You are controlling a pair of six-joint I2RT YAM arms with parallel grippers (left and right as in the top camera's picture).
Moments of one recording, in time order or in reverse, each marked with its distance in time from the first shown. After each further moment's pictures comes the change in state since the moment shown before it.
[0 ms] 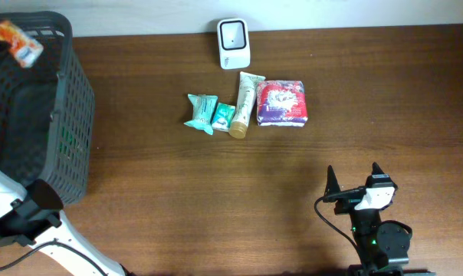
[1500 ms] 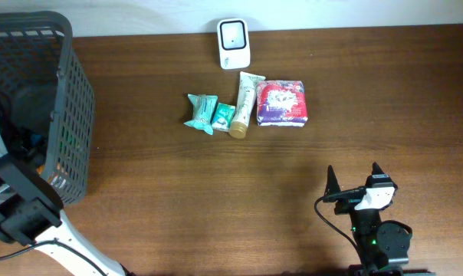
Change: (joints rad) left arm -0.005 0.001 -0.979 0.145 -0.949 0.112; right arm 0.000 0.000 0.000 0.000 0.000 0.000
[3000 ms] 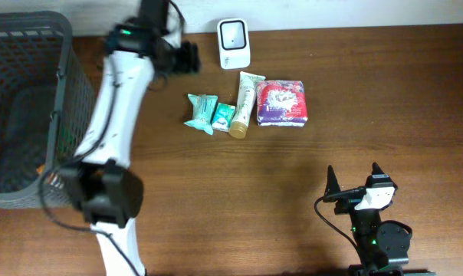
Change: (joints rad) left arm -0.794 -0.098 0.284 0.328 0.327 0.204; right arm 0.000 0.000 0.000 0.000 0.000 0.000
